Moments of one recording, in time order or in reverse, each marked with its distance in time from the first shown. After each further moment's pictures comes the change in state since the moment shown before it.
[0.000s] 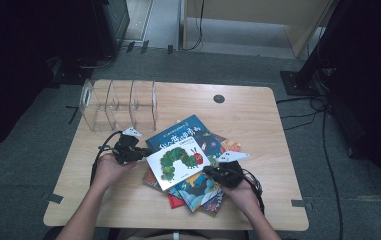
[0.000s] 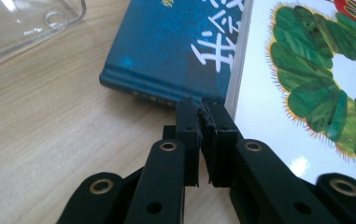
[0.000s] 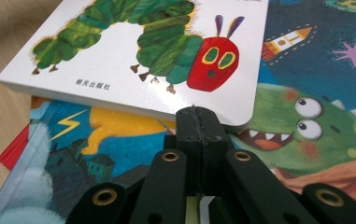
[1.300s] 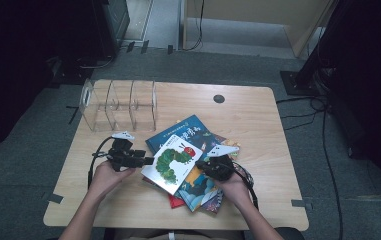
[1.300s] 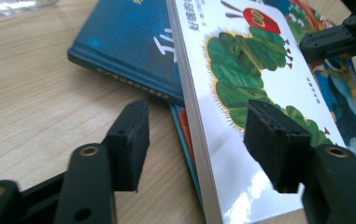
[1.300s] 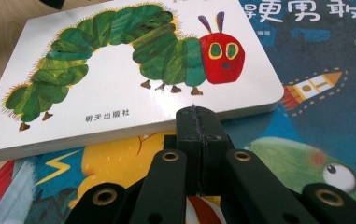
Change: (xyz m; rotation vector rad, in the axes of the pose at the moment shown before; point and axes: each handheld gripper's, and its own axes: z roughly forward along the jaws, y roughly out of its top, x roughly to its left) left arm -0.008 -0.013 -0.015 -0.044 -0.137 -0.109; right arm 0.003 0.019 0.024 -0.006 0.021 -0.062
